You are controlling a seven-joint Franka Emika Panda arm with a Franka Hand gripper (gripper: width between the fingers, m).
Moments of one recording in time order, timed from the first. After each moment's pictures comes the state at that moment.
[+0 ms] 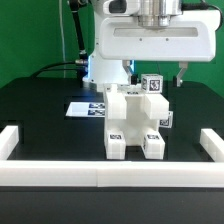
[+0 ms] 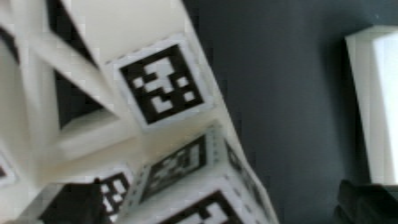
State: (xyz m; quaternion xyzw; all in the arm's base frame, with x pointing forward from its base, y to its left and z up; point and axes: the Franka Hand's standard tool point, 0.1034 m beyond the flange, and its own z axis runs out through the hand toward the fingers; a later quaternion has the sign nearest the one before) arm 0.506 0.048 0.112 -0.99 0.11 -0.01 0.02
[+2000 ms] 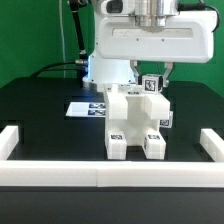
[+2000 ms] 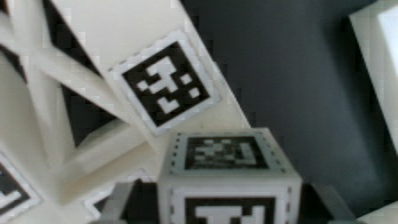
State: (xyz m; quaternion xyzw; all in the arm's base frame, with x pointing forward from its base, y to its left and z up) arm 0.506 0.044 0.111 -0.96 0.28 -0.01 0.02
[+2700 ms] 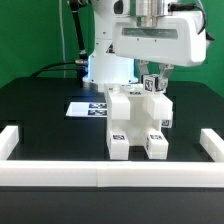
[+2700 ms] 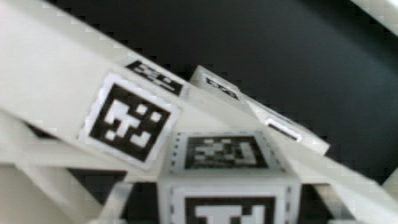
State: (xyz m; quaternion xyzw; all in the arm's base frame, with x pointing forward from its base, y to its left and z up) arm 0.506 0.048 0.110 -0.85 0.53 0.00 0.03
